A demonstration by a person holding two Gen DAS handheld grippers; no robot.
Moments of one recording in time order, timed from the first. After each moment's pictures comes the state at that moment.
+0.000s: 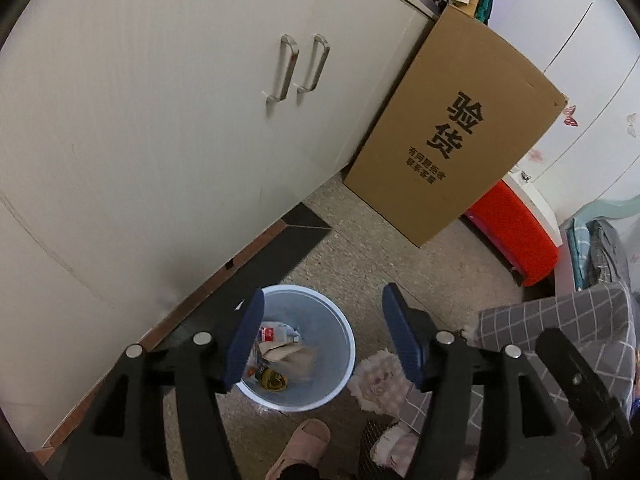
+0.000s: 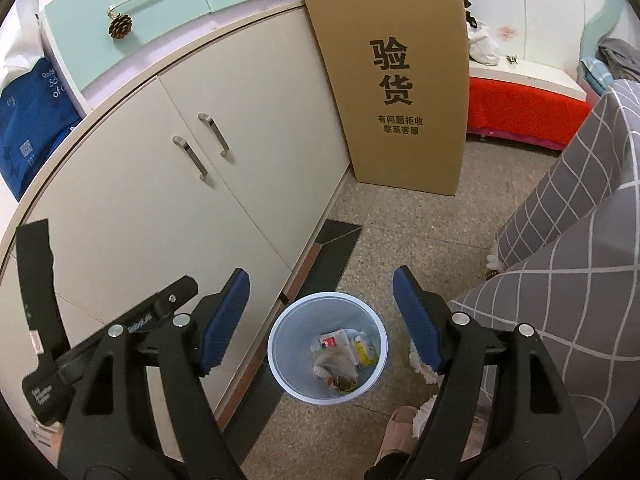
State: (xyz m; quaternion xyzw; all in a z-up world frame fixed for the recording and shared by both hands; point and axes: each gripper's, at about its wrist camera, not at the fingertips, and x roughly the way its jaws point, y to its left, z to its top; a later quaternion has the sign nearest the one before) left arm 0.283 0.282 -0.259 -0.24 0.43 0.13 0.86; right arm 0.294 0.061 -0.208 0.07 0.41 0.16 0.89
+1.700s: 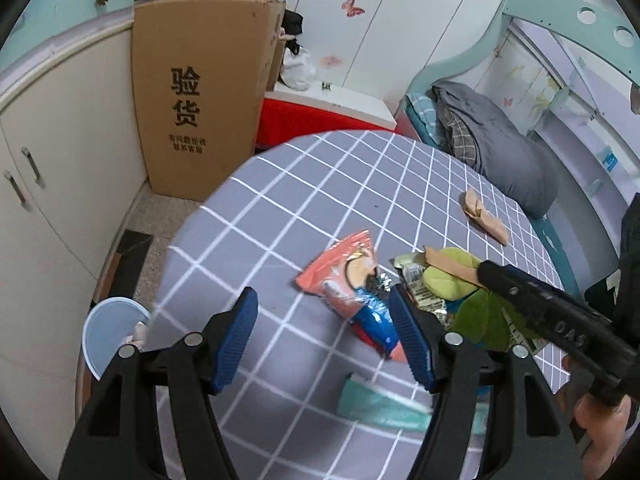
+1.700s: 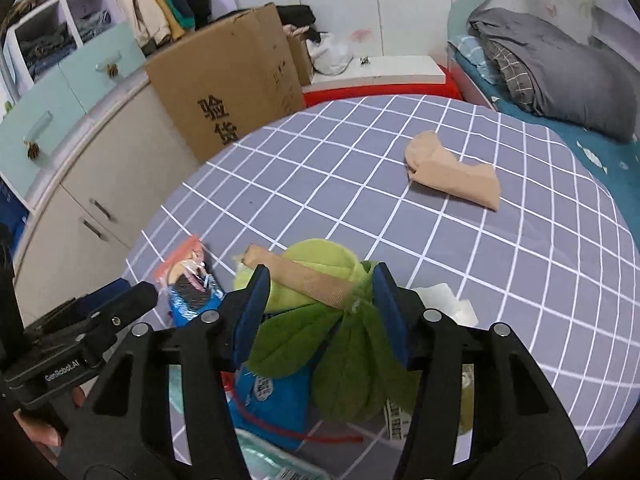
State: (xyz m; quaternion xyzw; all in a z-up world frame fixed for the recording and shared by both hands) left arm 0.275 -0.110 -0.128 -0.08 0.45 -0.16 0.87; right arm 0.241 -0.311 -0.107 0.10 0.43 0.01 0.90
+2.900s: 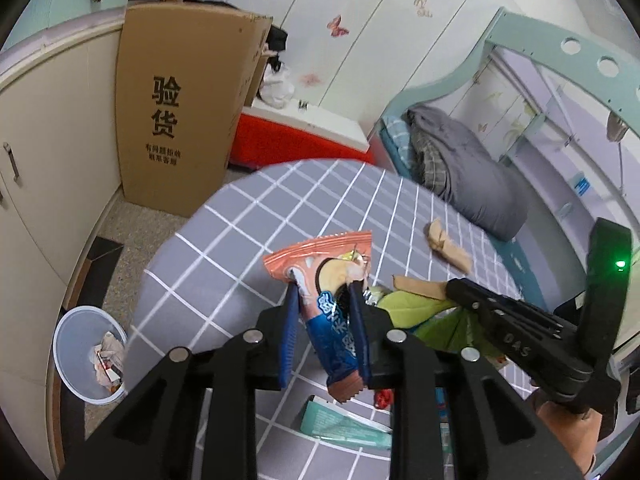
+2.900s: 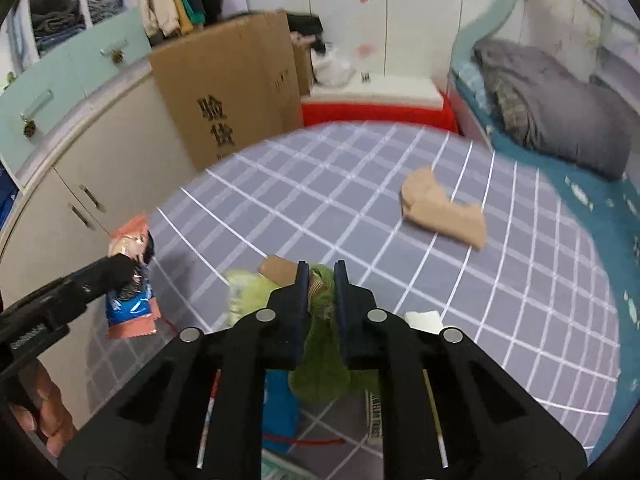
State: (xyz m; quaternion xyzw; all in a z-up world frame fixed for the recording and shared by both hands) left arm 0.269 -0.100 -0.103 -0.13 0.41 -0.19 0.88; right arm 0.240 -0.305 -0.074 0.04 0.40 0.00 0.91
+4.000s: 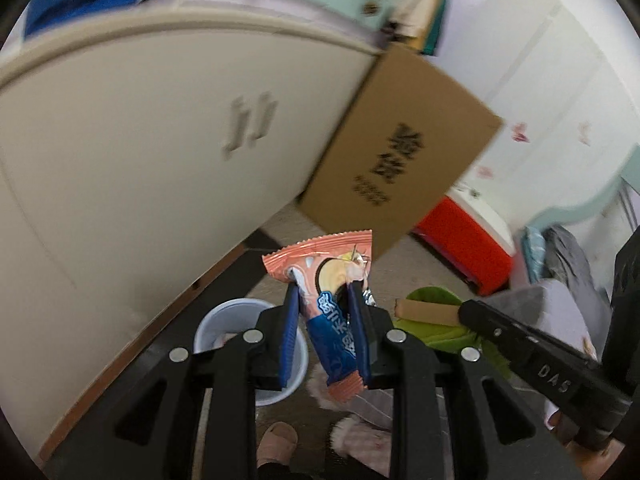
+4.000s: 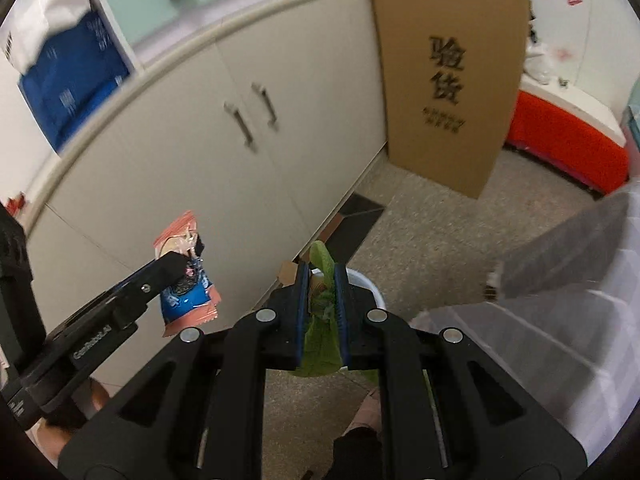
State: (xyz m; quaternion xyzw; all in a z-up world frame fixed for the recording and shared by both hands) left arm 0.234 0.262 -0.187 -0.26 0.38 0.08 0.89; right arm 0.306 0.086 -0.169 -0.02 0.47 0.24 0.85
